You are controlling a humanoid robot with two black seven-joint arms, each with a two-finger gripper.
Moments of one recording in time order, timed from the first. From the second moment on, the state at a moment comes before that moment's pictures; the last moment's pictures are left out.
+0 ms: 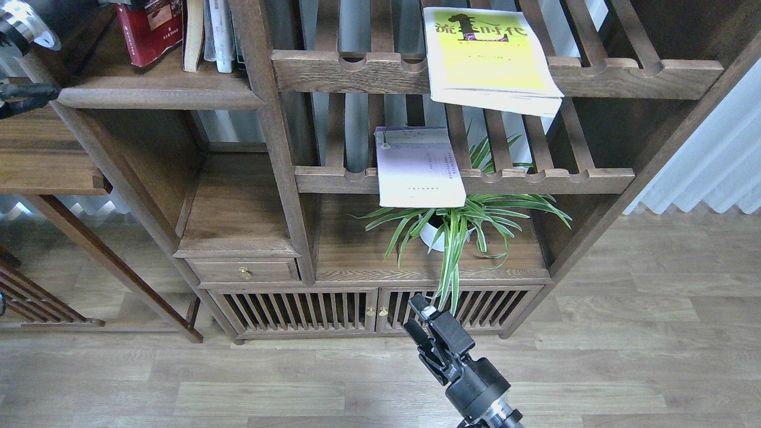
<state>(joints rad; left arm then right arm) -1.13 0.43 -0.98 -0.53 0.84 -0.49 -0.18 -0.18 -0.09 0.86 1.26 0.22 0.58 0.00</state>
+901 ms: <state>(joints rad) -1.11 0.43 -0.98 -0.53 0.82 -0.49 -0.19 -0.17 -0.09 0.86 1.26 0.22 0.58 0.02</state>
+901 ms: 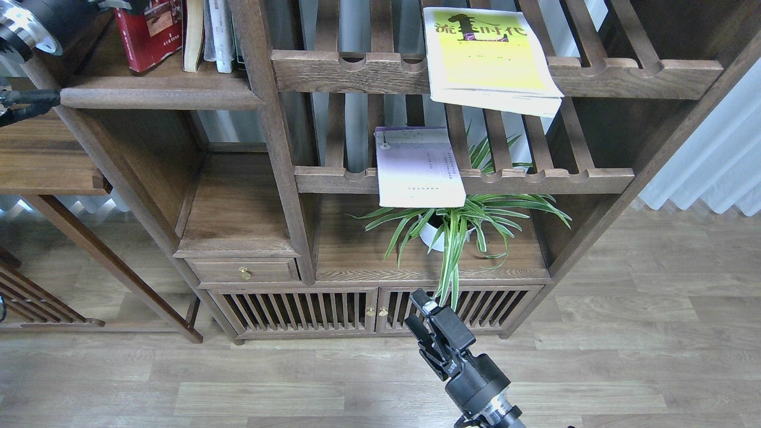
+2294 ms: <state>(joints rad) -1.21 0.34 -1.08 -0.55 0.82 -0.49 -0.19 -0.18 -0.09 0.86 1.26 0.22 0.58 0.02</state>
